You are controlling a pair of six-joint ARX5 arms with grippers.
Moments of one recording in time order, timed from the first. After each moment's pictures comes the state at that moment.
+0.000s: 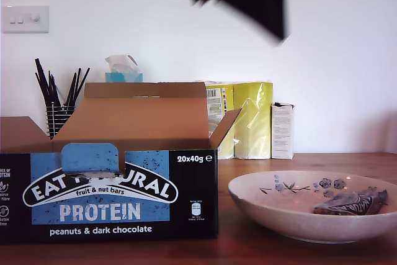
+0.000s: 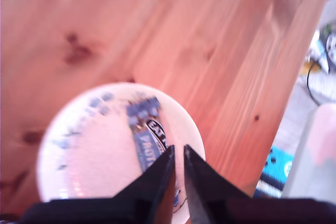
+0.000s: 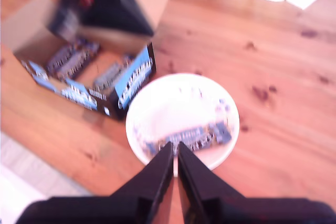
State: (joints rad) left arm -0.94 1.81 1.69 -0.83 0.05 -0.07; right arm 0.57 0.47 0.98 -1.07 0.03 0.05
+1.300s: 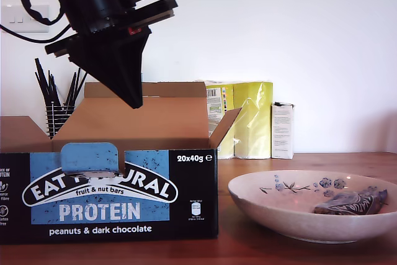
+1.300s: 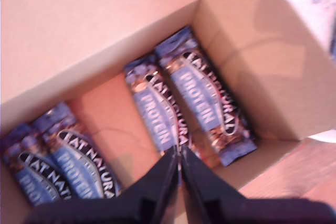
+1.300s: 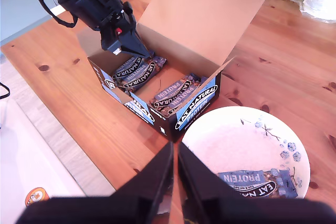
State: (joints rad) left arm -0.69 1.49 1.18 -0.74 0.00 -0.23; right arm 0.57 0.59 0.94 -0.90 -0.23 -0.05
